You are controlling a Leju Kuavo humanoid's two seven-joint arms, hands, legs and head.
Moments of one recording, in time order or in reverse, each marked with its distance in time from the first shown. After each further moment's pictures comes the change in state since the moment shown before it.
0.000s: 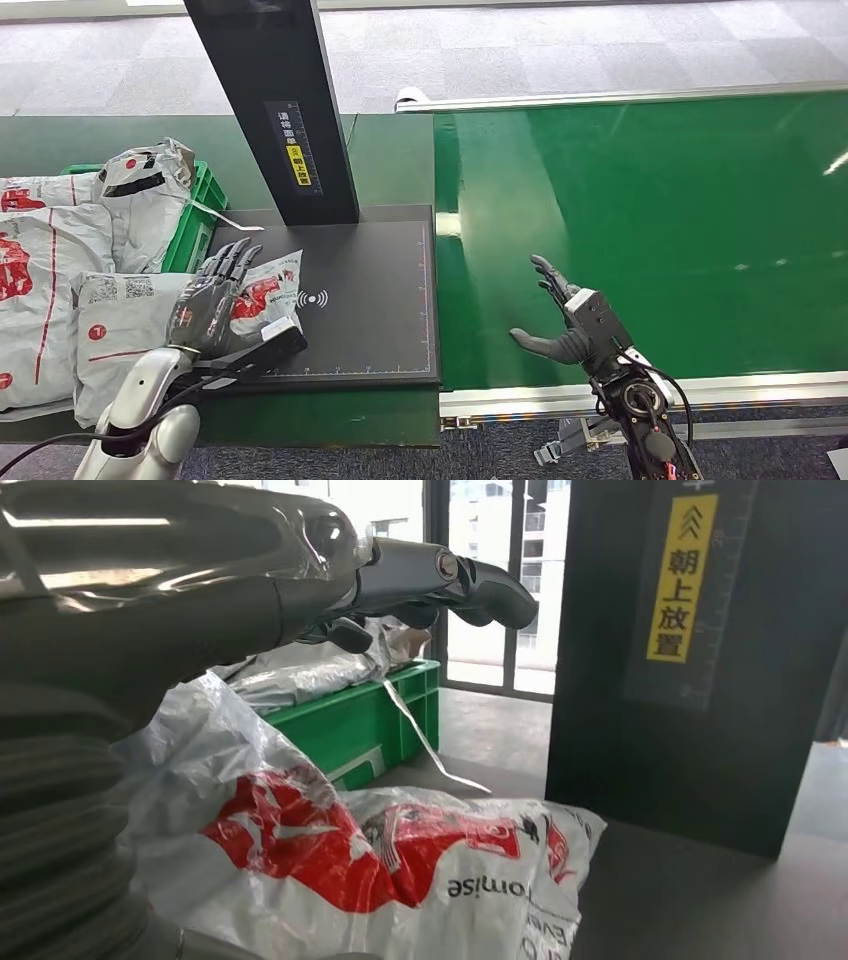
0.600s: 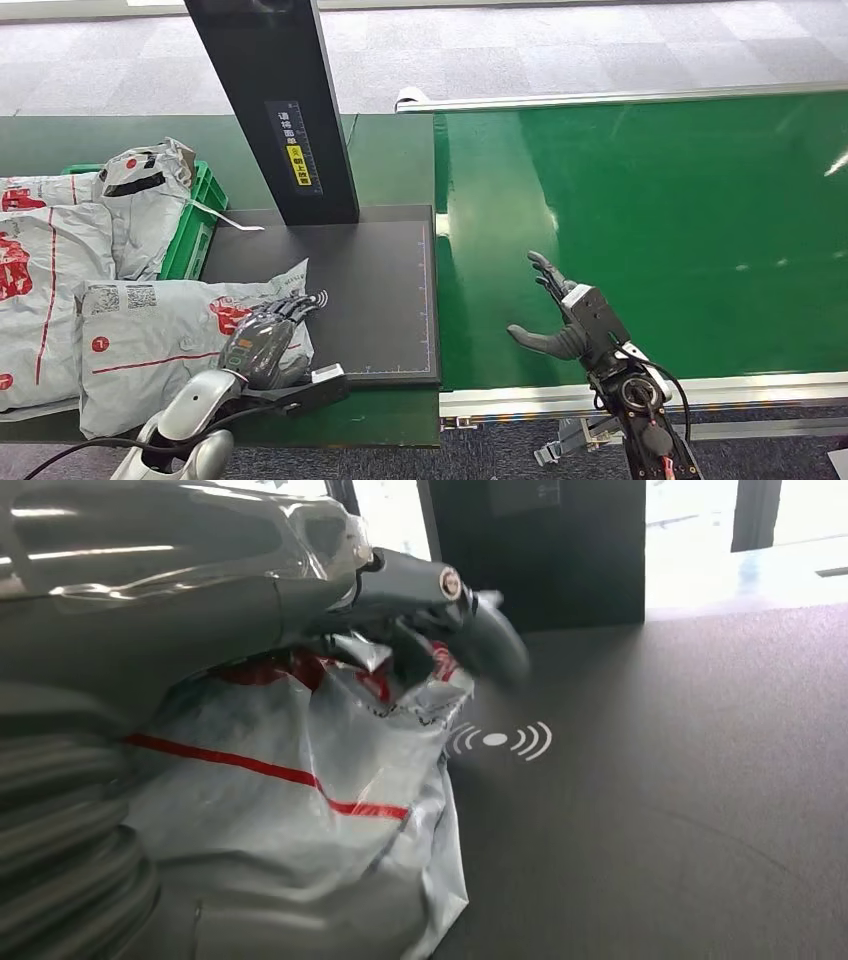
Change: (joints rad) left arm 0.011 0.012 -0.179 0.079 -0.036 -0.109 0.036; right arm -0.023 0.008 0.001 0.015 0.012 0.010 -0.001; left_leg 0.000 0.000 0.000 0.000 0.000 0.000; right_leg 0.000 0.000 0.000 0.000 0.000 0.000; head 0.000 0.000
